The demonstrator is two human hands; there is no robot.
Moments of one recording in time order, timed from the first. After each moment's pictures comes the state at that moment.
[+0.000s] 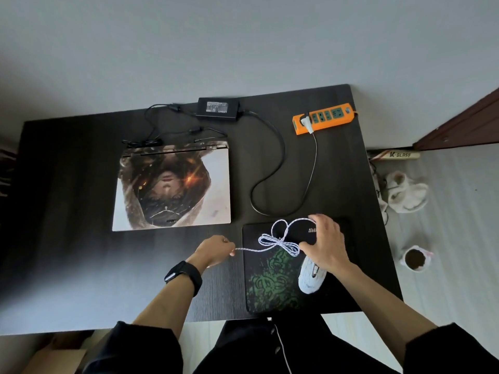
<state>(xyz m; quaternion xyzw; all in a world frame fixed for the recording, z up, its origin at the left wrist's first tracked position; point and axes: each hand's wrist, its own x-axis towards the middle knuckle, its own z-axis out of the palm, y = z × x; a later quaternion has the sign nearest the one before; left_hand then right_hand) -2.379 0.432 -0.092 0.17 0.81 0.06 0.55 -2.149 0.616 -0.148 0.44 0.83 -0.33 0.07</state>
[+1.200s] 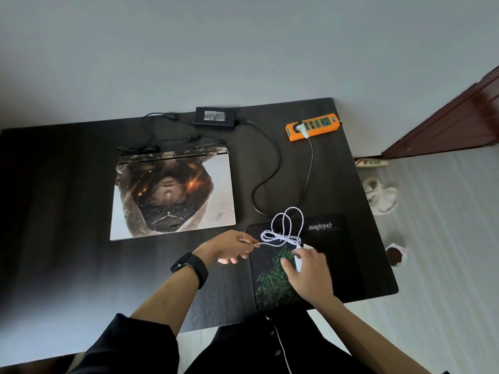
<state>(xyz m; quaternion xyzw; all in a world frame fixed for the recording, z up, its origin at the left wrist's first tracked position) -2.395 0.428 -0.082 0.30 0.70 0.12 0.64 -2.156 0.497 -0.127 0.53 0.80 -0.28 0.05</state>
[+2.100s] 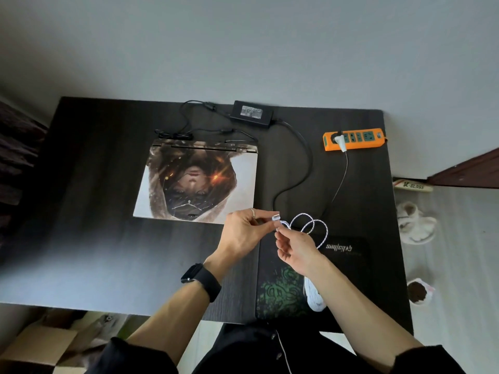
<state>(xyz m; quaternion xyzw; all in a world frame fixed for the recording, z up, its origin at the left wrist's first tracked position) -2.373 0.444 -0.037 0.21 0.77 0.50 0.33 -2.268 0.555 -0.106 0.59 0.26 -0.76 0.06</state>
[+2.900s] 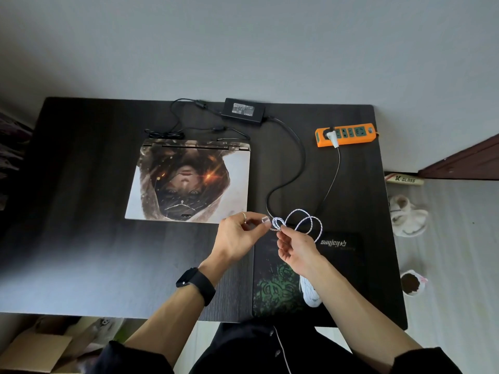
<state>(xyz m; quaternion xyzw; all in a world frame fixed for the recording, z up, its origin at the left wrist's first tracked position) -2.369 0.439 -0.053 0.20 0.81 0.45 0.33 -2.255 0.558 -0.099 0.62 0.22 -0.75 0.02</state>
